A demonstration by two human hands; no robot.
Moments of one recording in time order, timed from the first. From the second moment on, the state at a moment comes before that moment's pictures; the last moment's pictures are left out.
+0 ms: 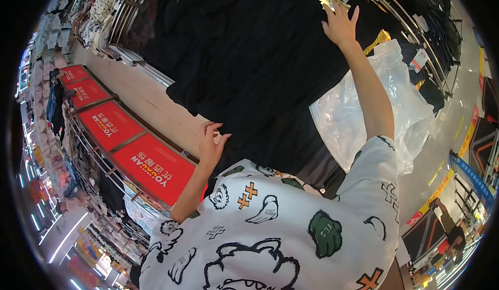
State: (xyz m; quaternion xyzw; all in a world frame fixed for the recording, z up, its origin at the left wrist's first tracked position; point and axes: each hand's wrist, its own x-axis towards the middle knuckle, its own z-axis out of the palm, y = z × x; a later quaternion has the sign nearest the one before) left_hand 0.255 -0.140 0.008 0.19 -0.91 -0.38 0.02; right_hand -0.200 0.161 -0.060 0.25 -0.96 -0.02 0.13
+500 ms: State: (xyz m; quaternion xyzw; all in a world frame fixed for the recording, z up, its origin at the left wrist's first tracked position) left_hand 0.224 -0.158 0.036 0.12 -0.94 -0.31 0.08; right_hand 0.037 0.101 -0.033 0.23 -0.95 0.22 0.02
